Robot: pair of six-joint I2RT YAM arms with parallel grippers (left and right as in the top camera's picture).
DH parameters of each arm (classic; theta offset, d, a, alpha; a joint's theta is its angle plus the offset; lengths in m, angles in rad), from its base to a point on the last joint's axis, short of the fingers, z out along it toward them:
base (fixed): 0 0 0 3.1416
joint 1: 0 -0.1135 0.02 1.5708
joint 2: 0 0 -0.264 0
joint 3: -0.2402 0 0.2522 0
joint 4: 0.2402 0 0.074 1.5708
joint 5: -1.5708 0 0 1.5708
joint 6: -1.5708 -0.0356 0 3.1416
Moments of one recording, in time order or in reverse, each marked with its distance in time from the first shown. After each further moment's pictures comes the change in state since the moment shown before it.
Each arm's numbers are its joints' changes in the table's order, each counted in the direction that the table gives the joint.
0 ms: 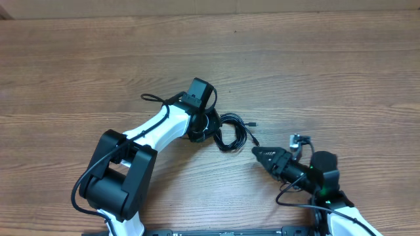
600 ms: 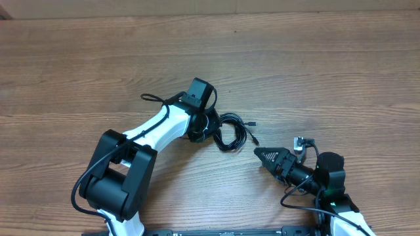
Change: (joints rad) left arm 0.000 0.000 0.000 0.001 0.004 0.000; right arm 0.129 -0.082 0.005 0.123 0.136 0.082
